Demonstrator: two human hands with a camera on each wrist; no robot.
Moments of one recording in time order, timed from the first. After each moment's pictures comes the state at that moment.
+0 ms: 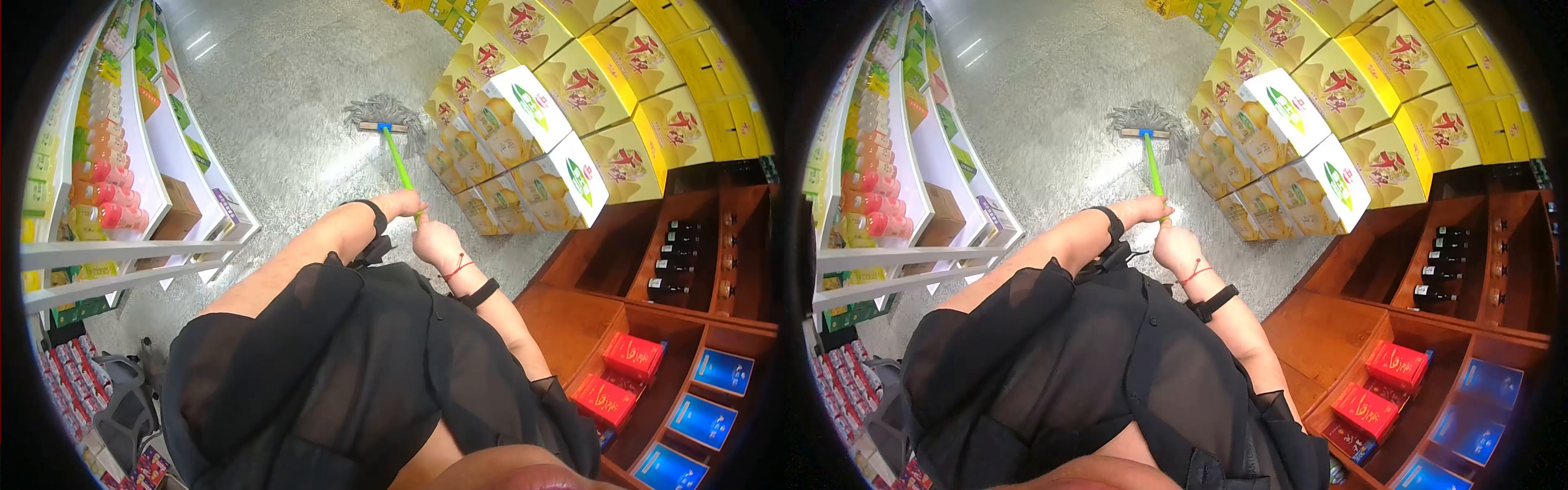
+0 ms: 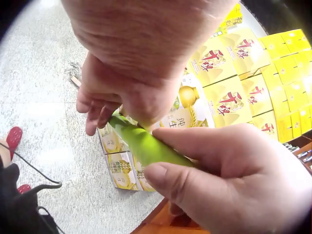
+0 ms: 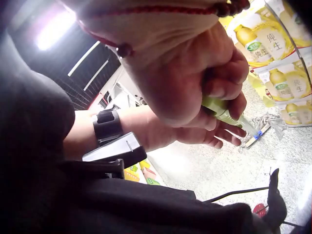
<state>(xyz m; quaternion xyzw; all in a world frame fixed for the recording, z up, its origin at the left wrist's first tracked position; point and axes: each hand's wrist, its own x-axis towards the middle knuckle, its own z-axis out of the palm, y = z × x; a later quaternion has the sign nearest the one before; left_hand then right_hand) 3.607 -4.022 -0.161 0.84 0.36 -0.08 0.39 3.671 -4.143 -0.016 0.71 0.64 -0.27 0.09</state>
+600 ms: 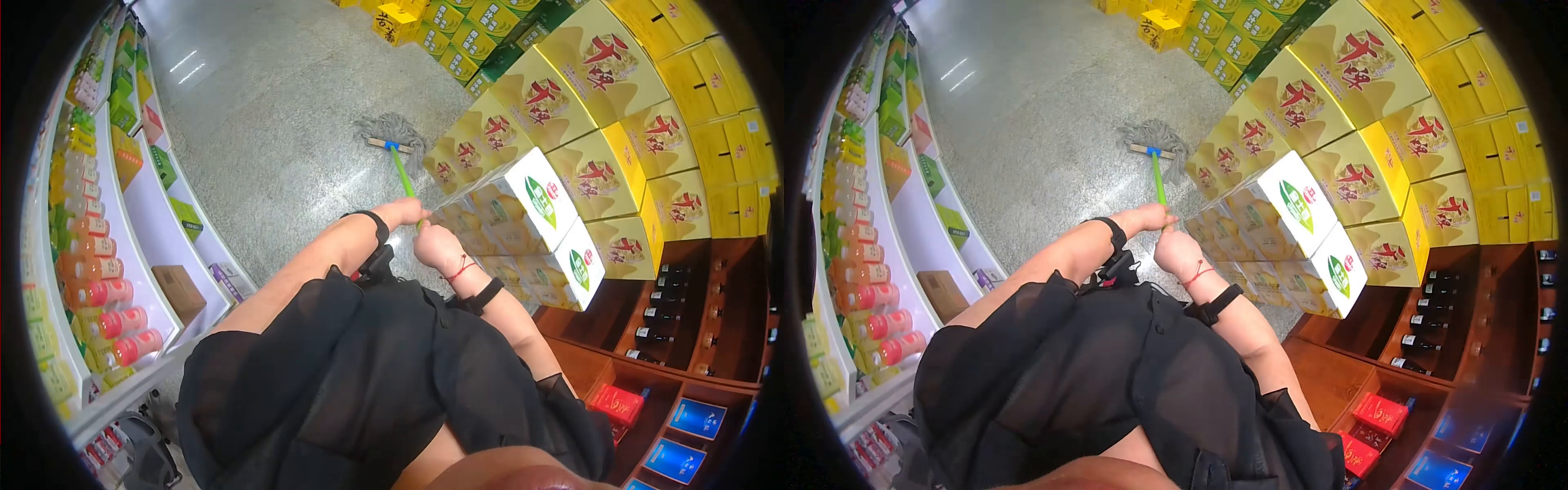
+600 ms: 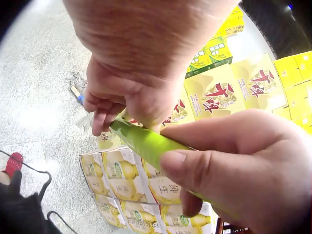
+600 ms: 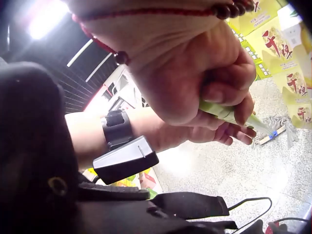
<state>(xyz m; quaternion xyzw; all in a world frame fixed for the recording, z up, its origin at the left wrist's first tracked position) 3.623 -3.726 -0.134 0.82 0.34 -0.09 0.45 3.678 -3.837 0.003 0.73 0.62 -0.27 0.12</state>
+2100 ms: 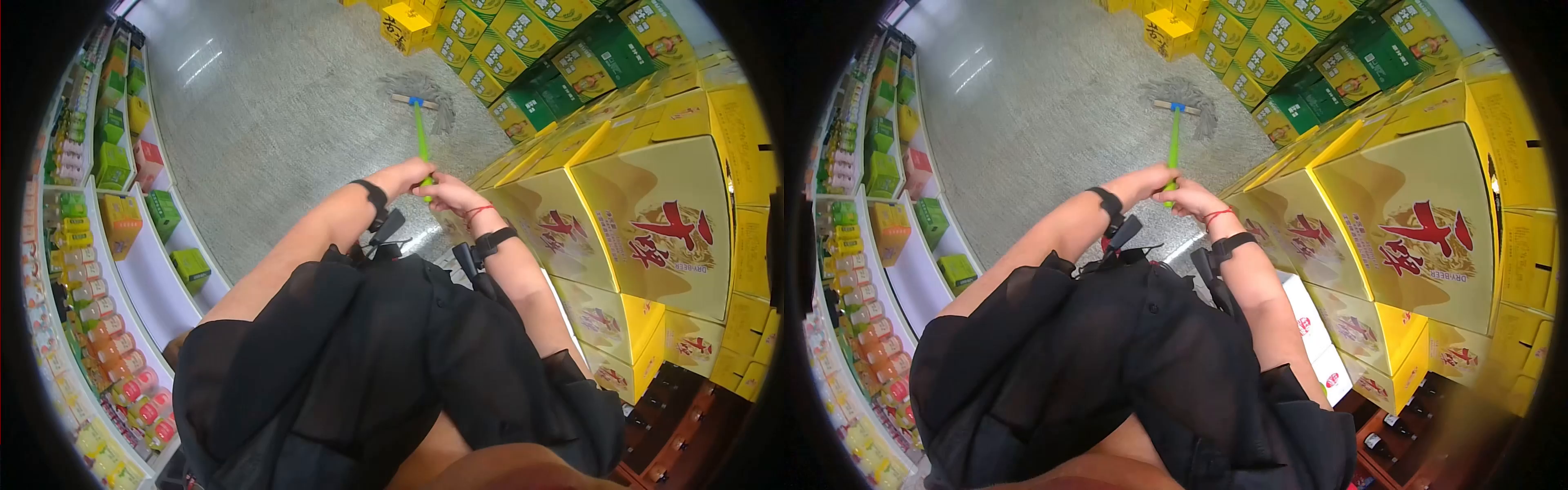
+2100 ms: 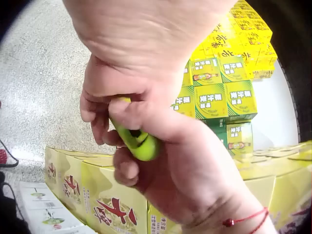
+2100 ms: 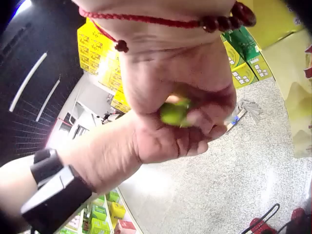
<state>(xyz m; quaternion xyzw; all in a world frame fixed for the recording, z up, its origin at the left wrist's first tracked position) 3.806 -3.307 -0.139 0.46 0.45 0.07 0.76 3.910 -3.379 -0.048 0.66 0.44 -0.60 -0.14</state>
